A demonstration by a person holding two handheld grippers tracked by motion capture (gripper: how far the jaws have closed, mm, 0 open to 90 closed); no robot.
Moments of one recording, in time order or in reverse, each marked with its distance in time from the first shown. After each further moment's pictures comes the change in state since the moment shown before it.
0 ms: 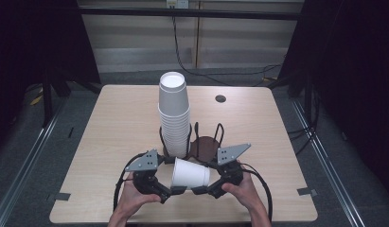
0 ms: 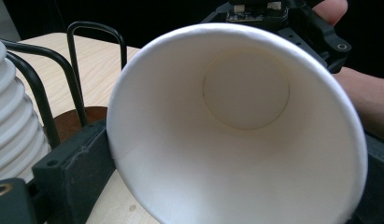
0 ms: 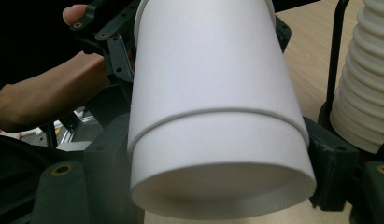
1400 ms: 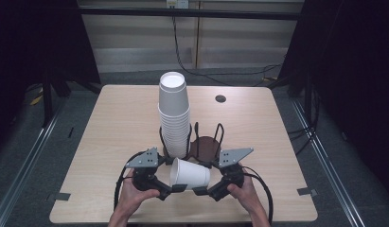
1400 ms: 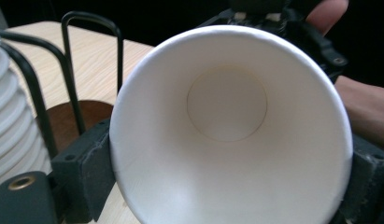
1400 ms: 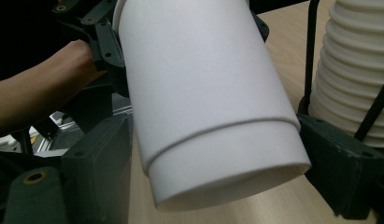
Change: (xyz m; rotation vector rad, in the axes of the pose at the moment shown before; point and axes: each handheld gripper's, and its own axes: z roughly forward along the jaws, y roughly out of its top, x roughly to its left) left arm 0.004 0.003 -0.001 0.036 -0.010 -0.043; right arm 0.003 -0.010 -0.001 -0.025 -0.092 -0.003
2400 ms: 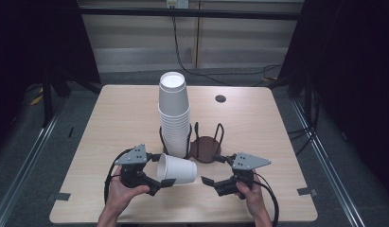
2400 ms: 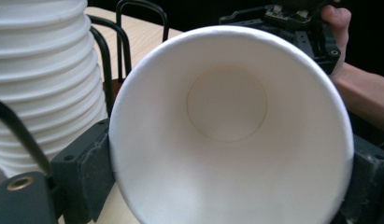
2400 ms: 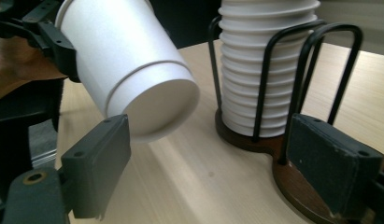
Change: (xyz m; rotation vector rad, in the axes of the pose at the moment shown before) left arm 0.008 -0.002 -0.029 0.047 0.114 -0.020; right arm 0.000 -0.029 -0.019 -0.183 -0.320 0.003
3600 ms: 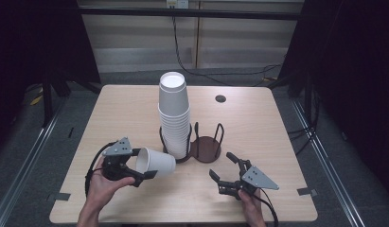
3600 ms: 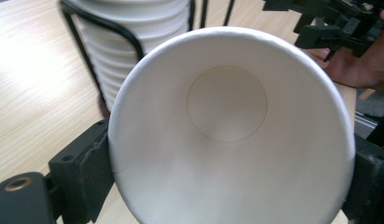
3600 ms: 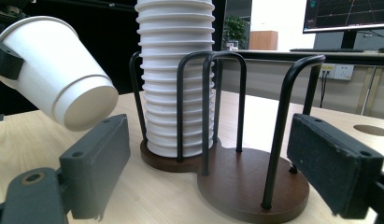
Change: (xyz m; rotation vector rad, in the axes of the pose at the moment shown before) left arm 0.025 -0.001 -0.041 0.156 0.177 -0.056; right arm 0.002 -0.050 -0.005 -0.297 -0.316 -0.040
